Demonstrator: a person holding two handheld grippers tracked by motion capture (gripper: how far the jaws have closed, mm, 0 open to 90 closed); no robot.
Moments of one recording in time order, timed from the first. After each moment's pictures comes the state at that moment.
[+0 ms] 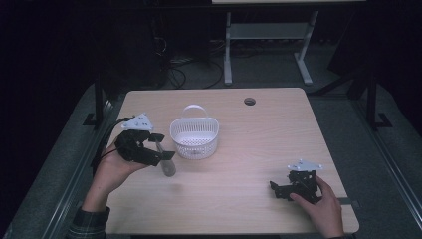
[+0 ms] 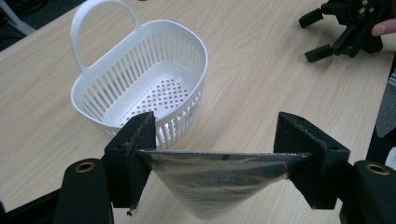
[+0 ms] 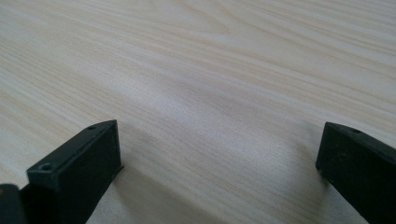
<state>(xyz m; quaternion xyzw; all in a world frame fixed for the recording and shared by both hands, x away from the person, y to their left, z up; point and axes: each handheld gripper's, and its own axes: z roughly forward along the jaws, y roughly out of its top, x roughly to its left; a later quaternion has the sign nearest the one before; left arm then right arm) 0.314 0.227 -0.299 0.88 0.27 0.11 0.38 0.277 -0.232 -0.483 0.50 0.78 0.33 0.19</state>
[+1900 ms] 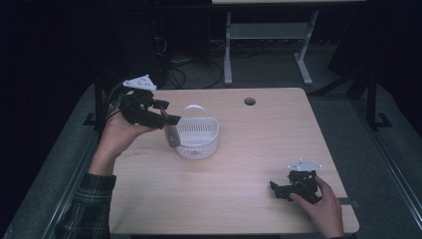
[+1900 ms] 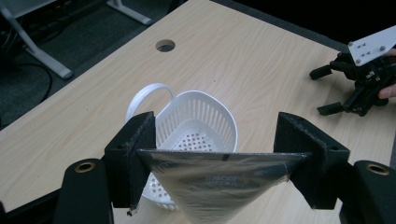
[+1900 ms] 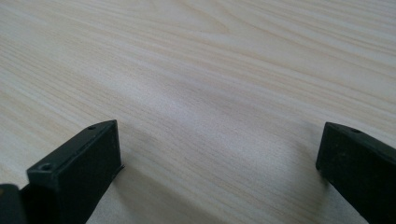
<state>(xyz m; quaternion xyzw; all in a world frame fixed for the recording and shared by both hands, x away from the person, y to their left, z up) 0.371 0.211 -0.245 0.86 0.27 0.12 0.41 0.276 -0.232 -0.483 0.50 0.78 0.33 0.19</state>
